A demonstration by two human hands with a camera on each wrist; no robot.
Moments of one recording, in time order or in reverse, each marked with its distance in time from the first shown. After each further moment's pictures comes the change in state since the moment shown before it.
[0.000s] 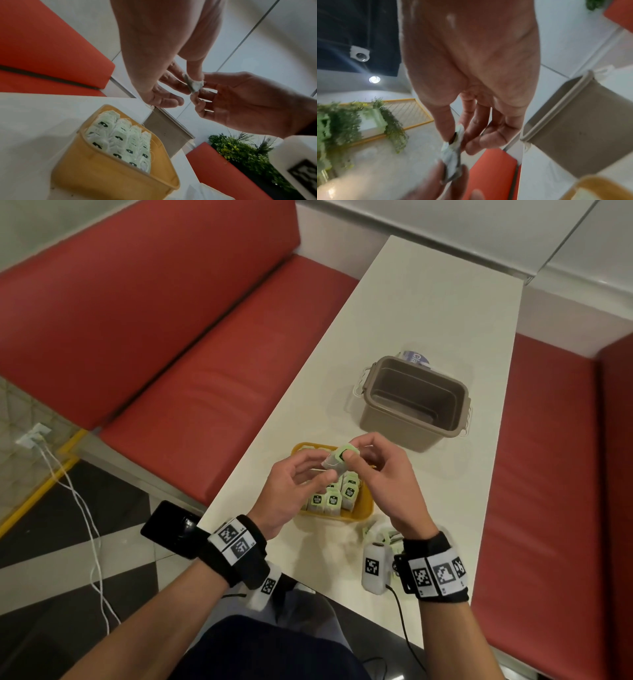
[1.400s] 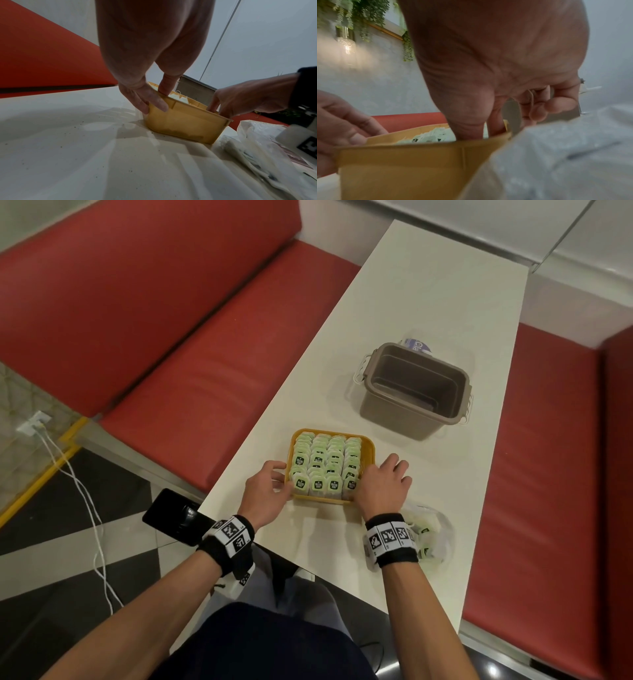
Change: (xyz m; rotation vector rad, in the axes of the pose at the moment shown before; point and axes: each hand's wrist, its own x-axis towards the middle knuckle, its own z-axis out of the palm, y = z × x) left_hand -0.008 -0.080 -0.048 0.611 0.295 -0.226; right_hand 0.011 0.122 0.033 -1.311 0.157 0.459
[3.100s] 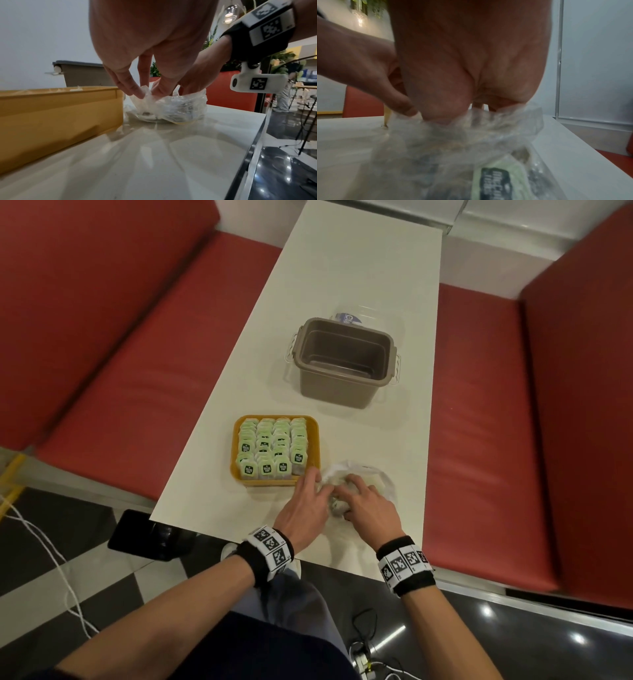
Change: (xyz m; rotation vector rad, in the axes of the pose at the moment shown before) left_hand -0.073 0.040 0.138 0.763 -0.307 0.707; right_hand -0.075 0.134 0.028 0.117 -0.128 -0.408
